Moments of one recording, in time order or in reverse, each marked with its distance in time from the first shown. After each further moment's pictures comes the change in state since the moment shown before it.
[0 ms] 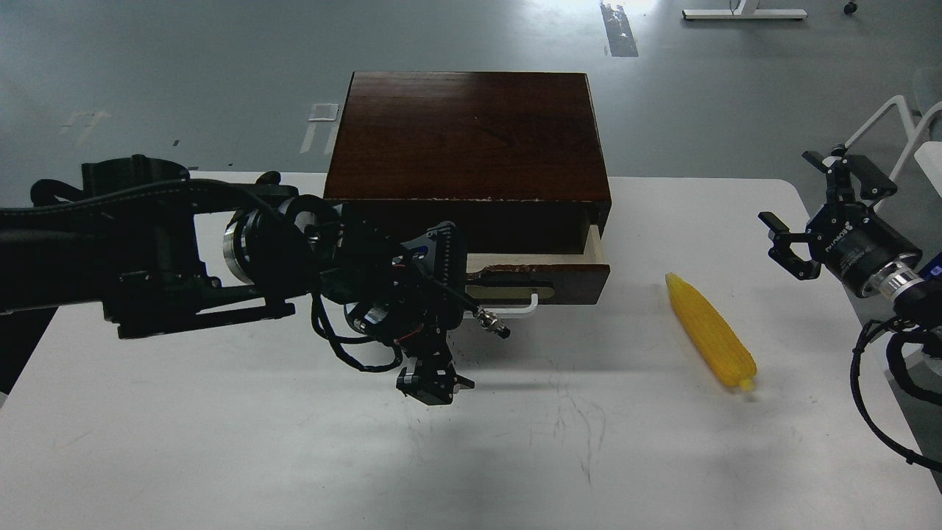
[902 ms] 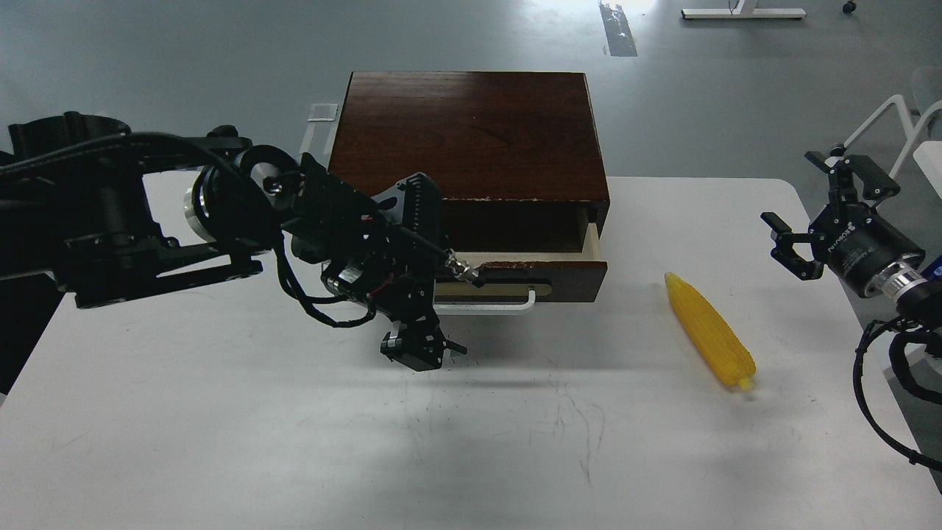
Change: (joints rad) left arm -0.058 0.117 -0.065 -0.006 -0.038 0.000 0.002; right arm -0.001 -0.007 0.000 -0.001 0.000 0.000 0.000
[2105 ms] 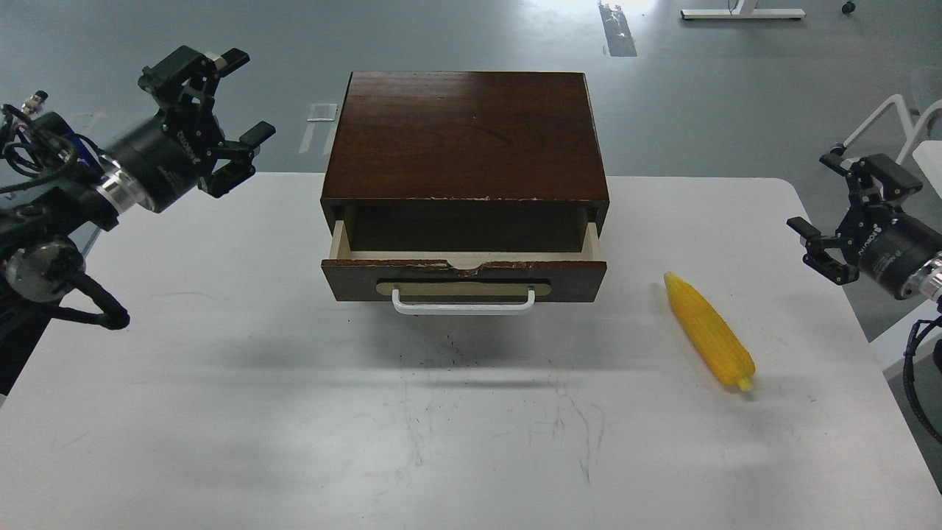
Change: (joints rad) left arm 0.589 0.238 -0.338 0.454 -1.990 0.161 0.000; right arm 0.027 -0.094 -0.011 0.007 -0.280 0.000 0.000
